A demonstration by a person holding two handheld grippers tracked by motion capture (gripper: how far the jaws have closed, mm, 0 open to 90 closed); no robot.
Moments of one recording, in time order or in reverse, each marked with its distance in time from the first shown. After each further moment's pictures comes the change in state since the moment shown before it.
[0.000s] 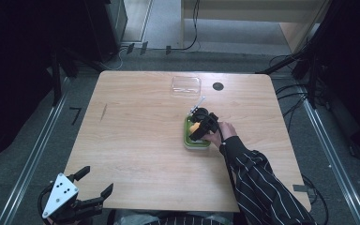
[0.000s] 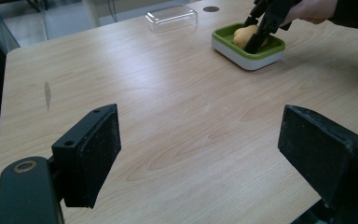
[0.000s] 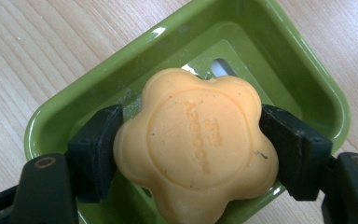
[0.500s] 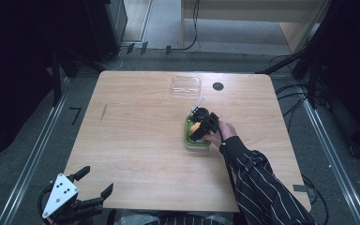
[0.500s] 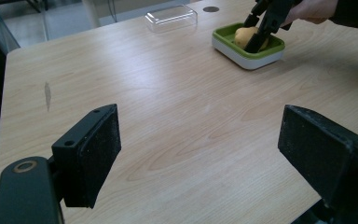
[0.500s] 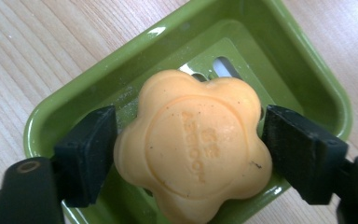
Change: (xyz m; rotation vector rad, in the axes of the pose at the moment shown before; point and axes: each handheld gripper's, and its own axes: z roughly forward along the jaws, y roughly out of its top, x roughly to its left) left arm 0.000 0.000 0.000 0.001 -0.001 0.001; right arm 0.000 0.000 -0.001 0.003 -0.016 0.012
